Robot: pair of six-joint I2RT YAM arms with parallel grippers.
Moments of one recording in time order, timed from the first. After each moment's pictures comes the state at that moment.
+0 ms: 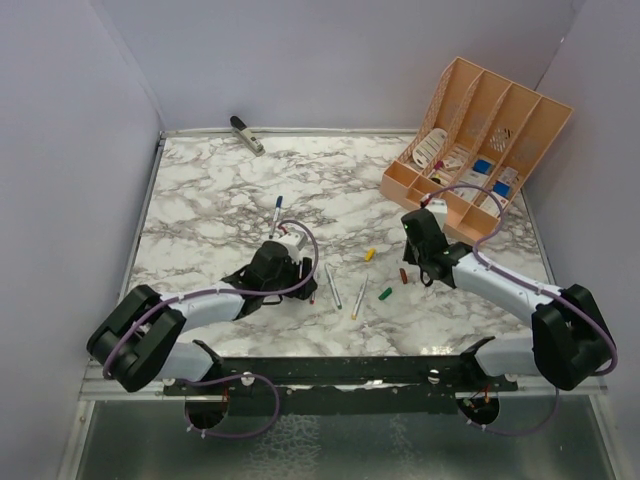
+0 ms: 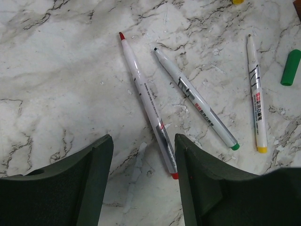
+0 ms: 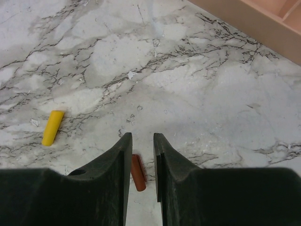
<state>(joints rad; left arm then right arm) -0.66 1.31 0.40 0.25 0.12 -0.39 0.54 1.31 0.71 -0.24 0.46 0.52</state>
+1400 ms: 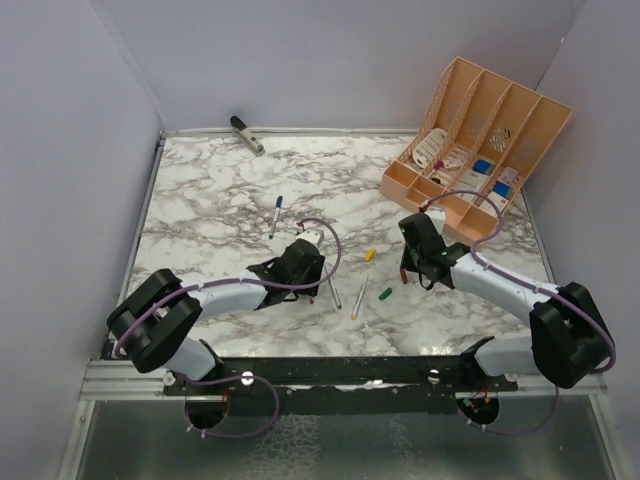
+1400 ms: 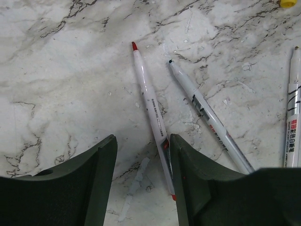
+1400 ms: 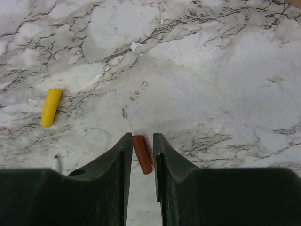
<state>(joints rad) -0.82 1.45 0.60 -0.01 -0.17 -0.43 0.55 1.33 0.70 -0.31 0.40 0.61</state>
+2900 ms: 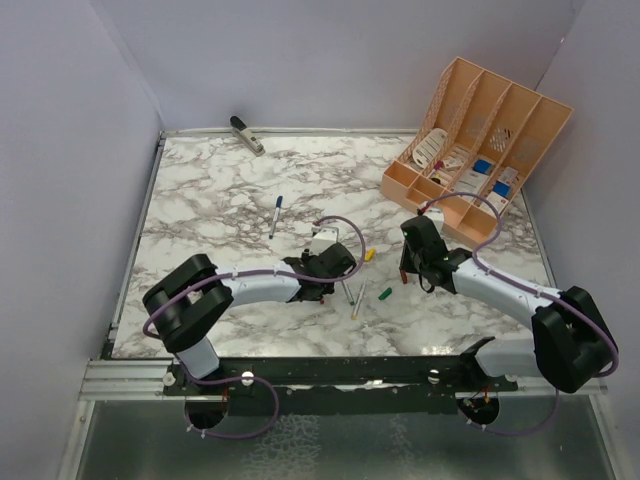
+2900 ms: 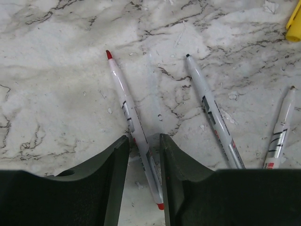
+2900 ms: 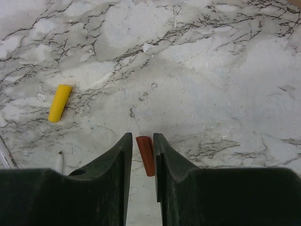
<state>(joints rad) -0.98 1.68 0.86 -0.28 -0.44 -0.71 0.55 1.30 0.65 -0.23 0.37 0.56</state>
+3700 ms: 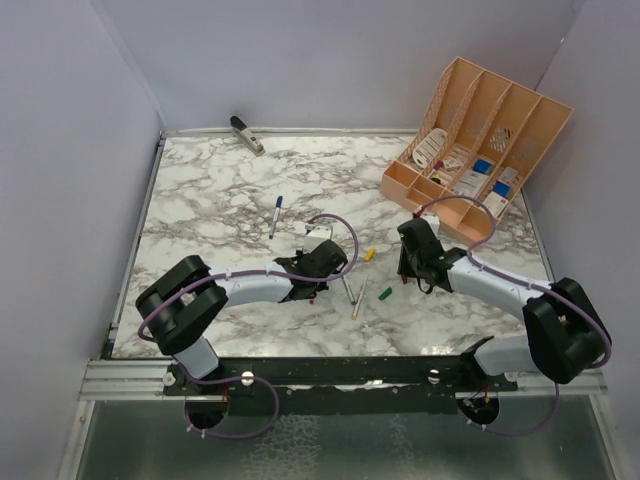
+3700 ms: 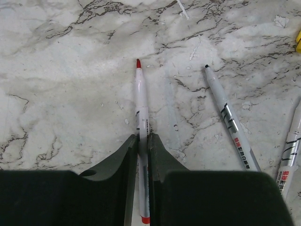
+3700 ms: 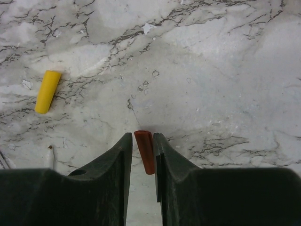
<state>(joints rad) -0.93 1.64 0.79 -0.19 -0.42 -0.67 0.55 1.35 0.65 -0.24 0.34 0.56</state>
